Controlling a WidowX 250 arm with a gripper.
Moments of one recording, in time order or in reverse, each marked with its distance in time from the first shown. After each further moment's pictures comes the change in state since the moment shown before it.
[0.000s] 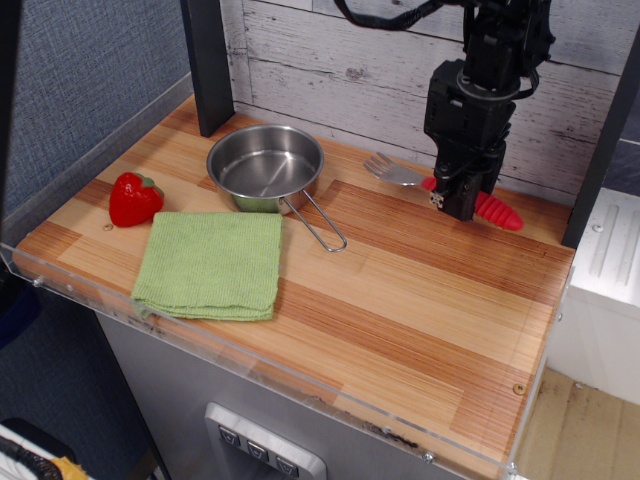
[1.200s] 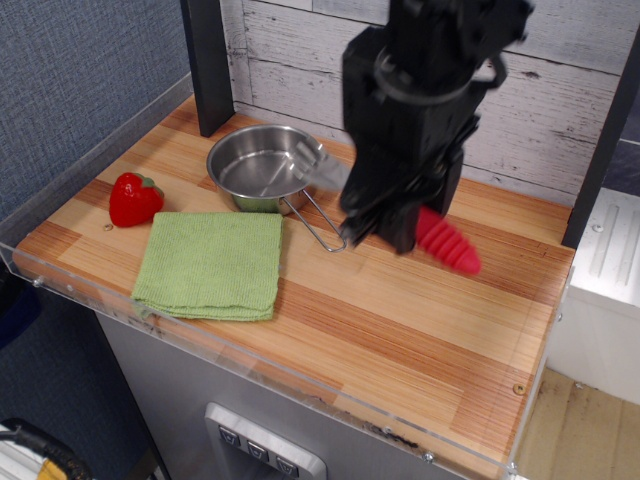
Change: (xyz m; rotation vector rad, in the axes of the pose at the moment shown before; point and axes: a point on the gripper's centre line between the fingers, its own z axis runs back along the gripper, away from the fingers) arm -0.015 0.126 0.092 -0.122 -0.048 -0.091
